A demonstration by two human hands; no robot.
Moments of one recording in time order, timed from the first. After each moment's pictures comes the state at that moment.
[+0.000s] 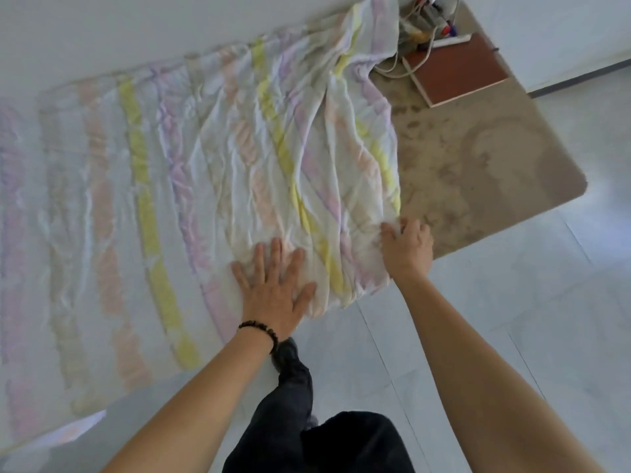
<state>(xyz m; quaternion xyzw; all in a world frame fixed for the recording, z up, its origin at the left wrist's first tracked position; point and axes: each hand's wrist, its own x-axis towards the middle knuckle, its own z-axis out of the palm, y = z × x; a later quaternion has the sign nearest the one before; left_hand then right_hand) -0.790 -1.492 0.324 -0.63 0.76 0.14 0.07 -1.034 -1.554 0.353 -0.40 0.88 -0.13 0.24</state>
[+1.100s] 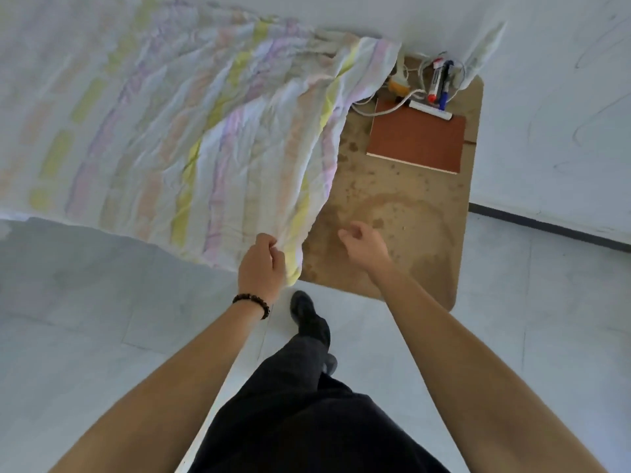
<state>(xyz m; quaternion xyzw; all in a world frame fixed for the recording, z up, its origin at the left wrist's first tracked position) -1.160 -1.540 0.387 -0.86 0.34 0.23 -0.29 -1.308 -1.682 0.399 -0.60 0.61 0.01 0.52</state>
